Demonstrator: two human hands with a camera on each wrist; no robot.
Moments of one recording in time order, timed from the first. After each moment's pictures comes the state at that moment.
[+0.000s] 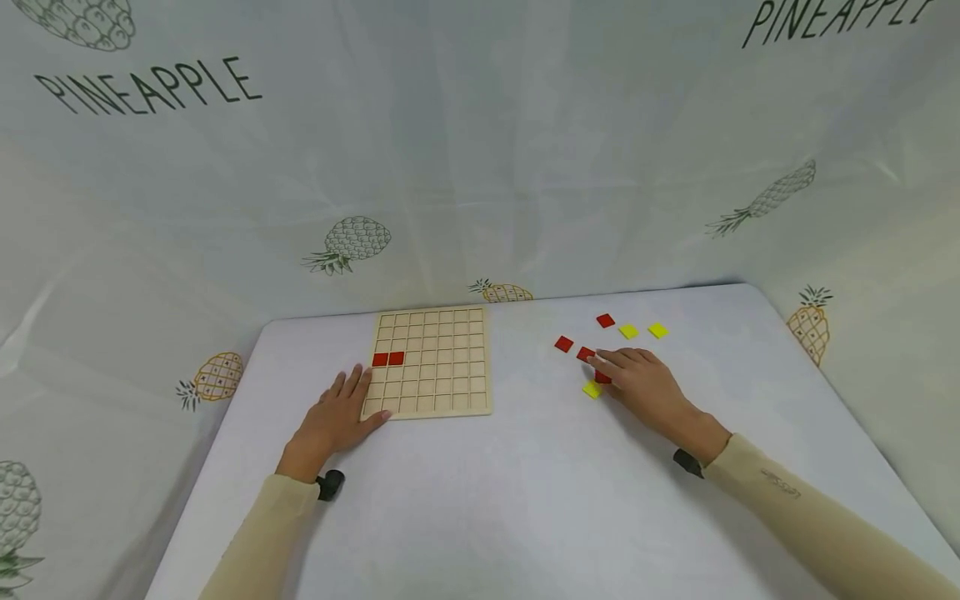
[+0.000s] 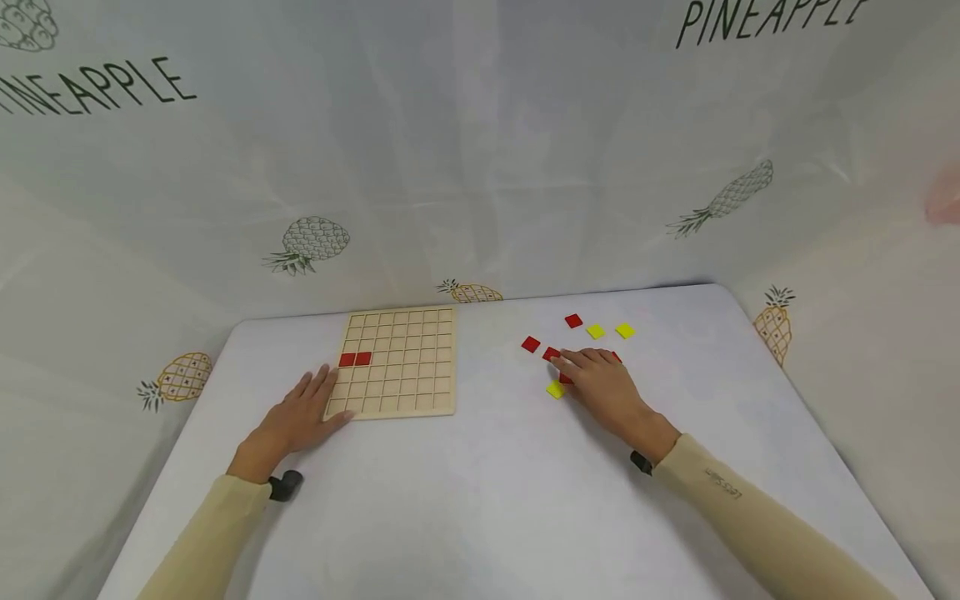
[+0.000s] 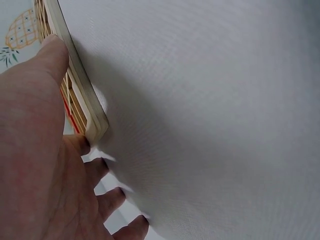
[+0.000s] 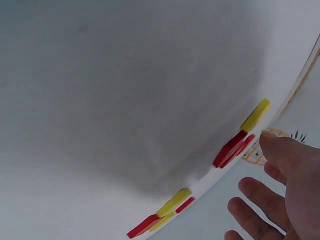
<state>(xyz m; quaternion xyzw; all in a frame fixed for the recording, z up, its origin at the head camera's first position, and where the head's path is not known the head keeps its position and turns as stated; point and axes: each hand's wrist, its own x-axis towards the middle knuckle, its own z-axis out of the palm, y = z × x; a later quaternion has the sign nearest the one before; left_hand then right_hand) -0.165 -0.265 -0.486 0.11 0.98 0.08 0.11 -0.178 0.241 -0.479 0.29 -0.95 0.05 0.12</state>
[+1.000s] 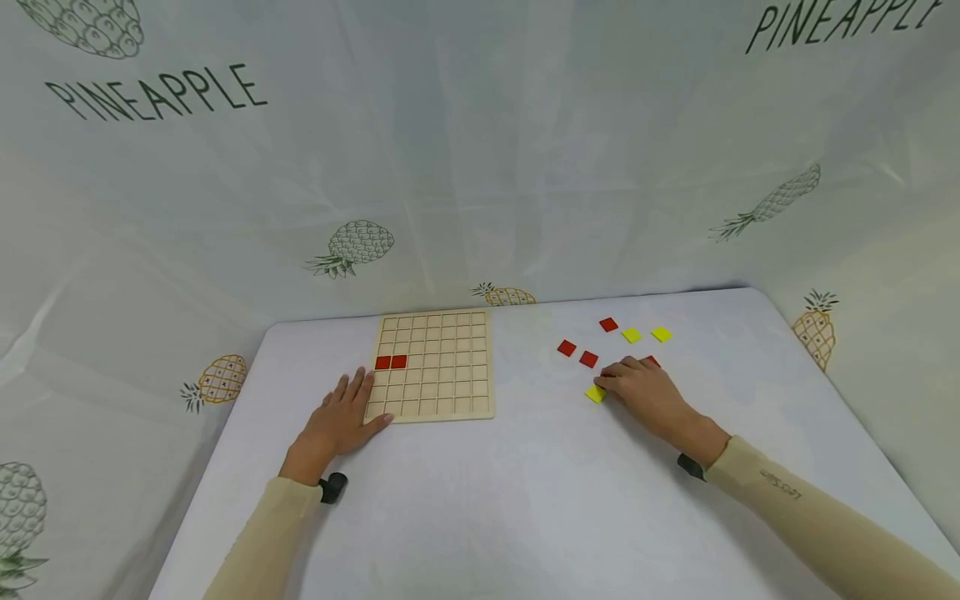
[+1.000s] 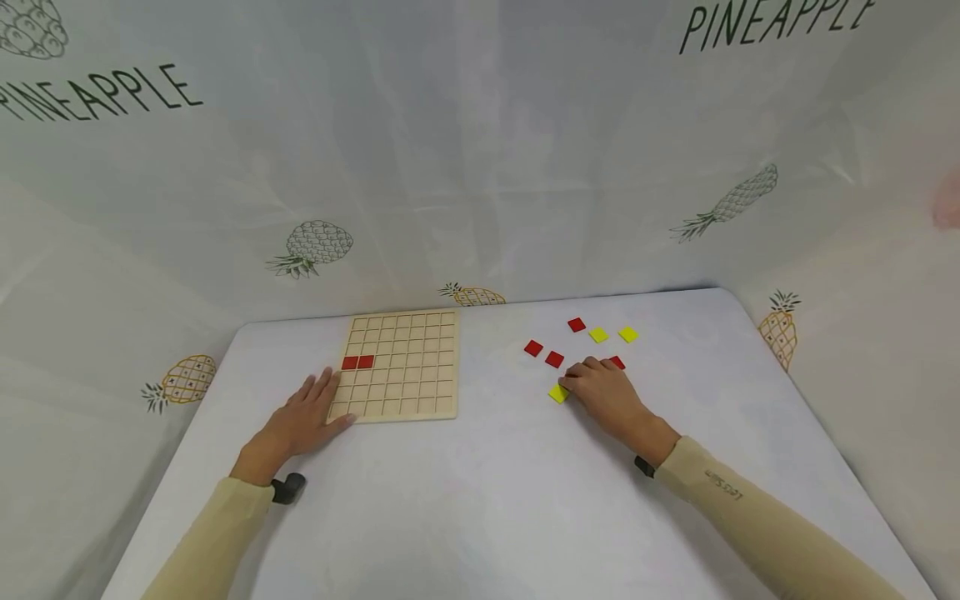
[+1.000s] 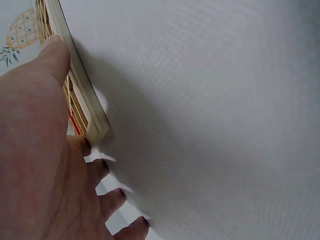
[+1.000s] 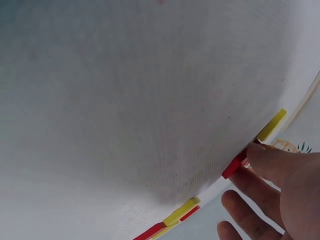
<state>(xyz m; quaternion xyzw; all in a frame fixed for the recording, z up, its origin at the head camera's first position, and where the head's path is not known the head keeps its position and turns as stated) -0.164 -0.263 -0.480 0.11 0.98 0.08 0.13 -0.180 0.243 -0.485 0.32 -0.94 0.04 0.11</state>
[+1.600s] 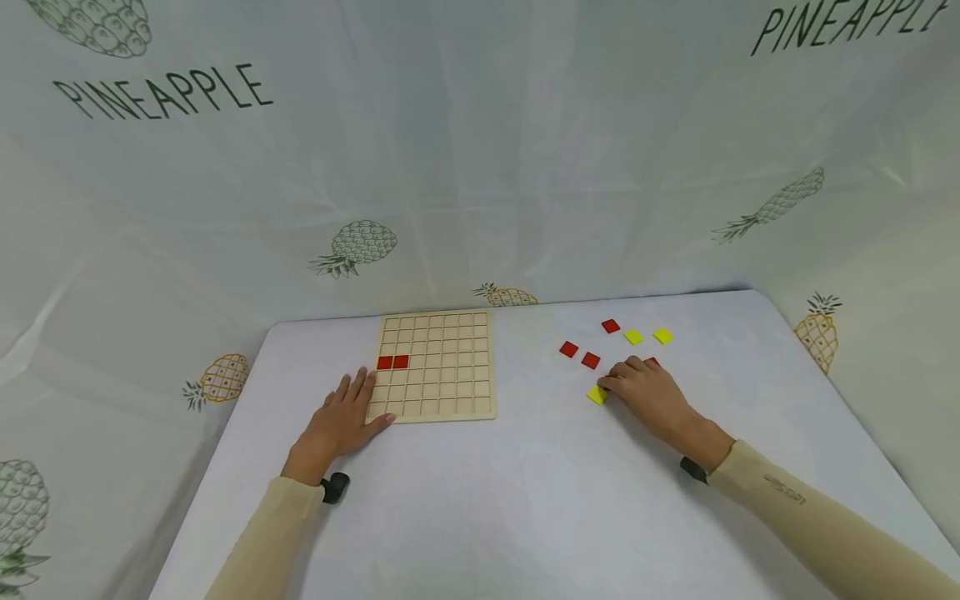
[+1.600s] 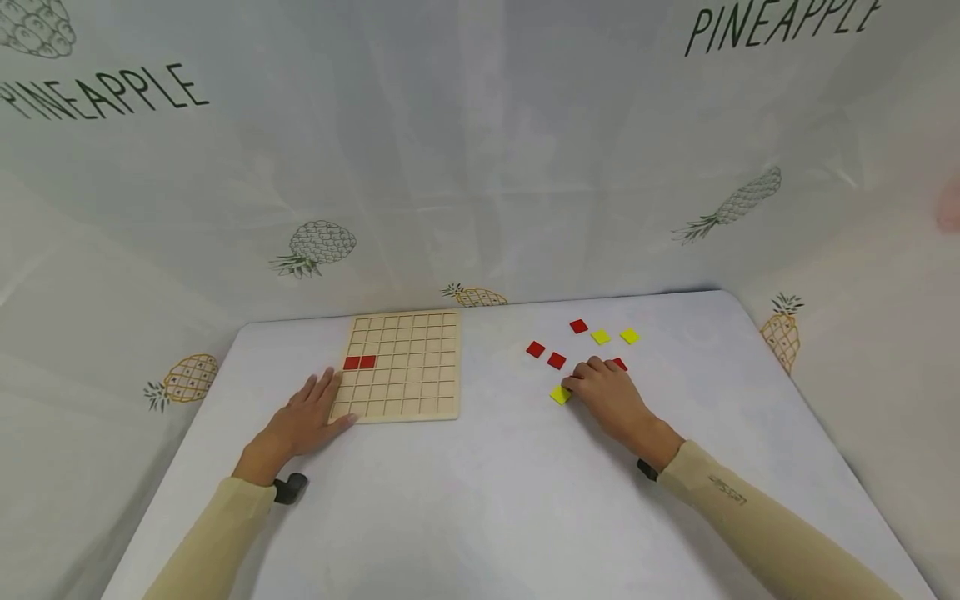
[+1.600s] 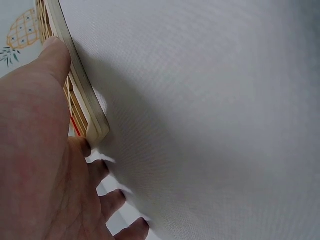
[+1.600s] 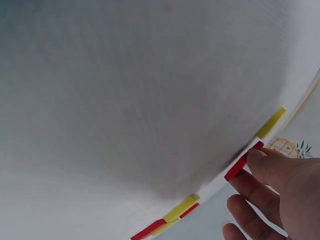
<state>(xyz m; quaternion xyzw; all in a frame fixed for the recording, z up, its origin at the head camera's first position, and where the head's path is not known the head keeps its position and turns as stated) -0.164 -0.266 -0.484 0.11 0.98 0.08 0.13 -0.179 0.243 -0.485 0.31 -0.94 0.02 0.12</state>
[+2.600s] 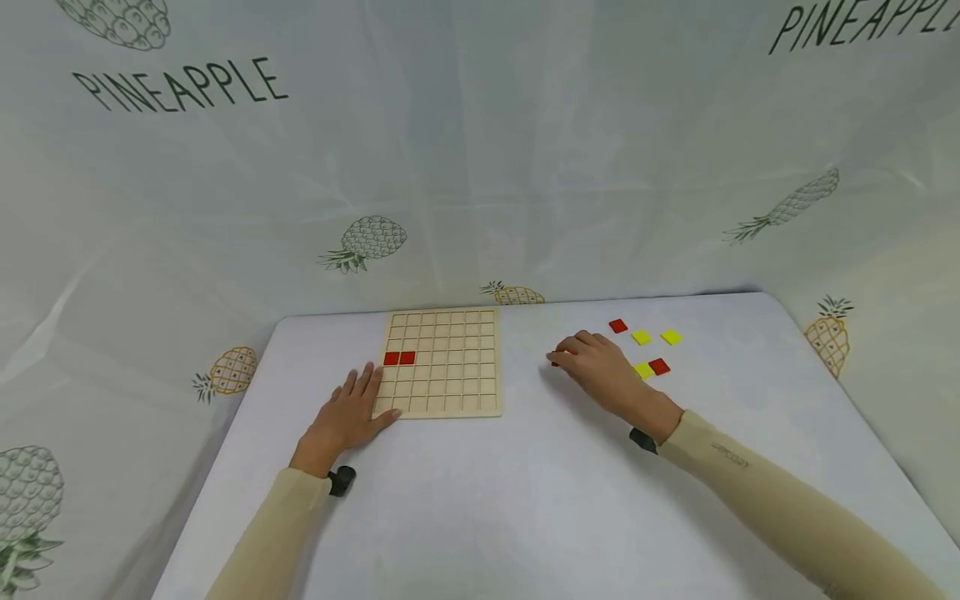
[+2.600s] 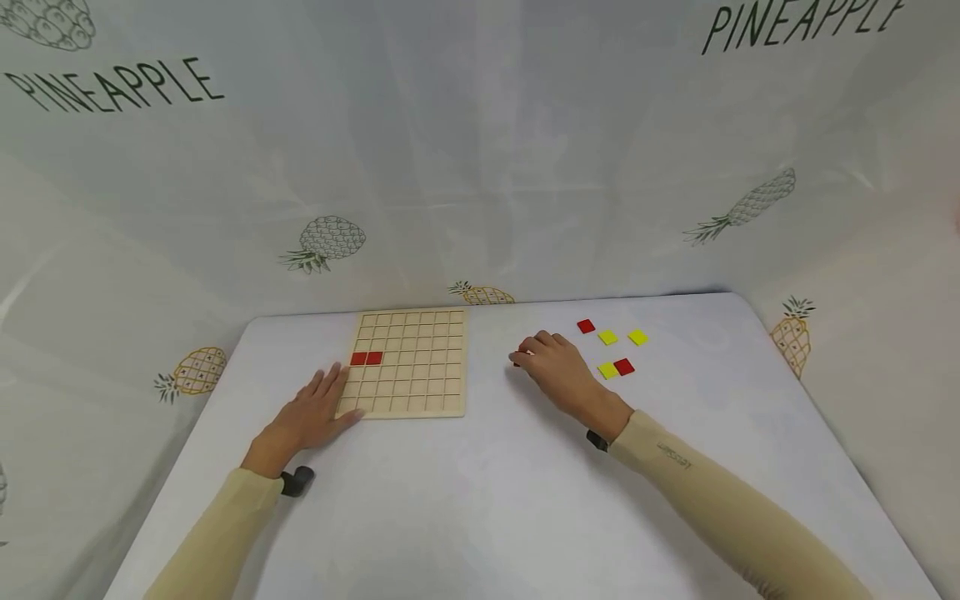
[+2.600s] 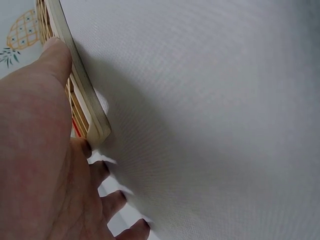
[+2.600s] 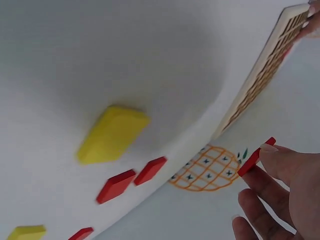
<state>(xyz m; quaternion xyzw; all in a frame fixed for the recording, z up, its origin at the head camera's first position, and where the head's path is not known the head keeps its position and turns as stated) -0.165 -0.265 -0.485 0.11 0.98 0.08 0.13 -0.208 0.165 -0.453 0.38 -0.90 0.07 0.19</state>
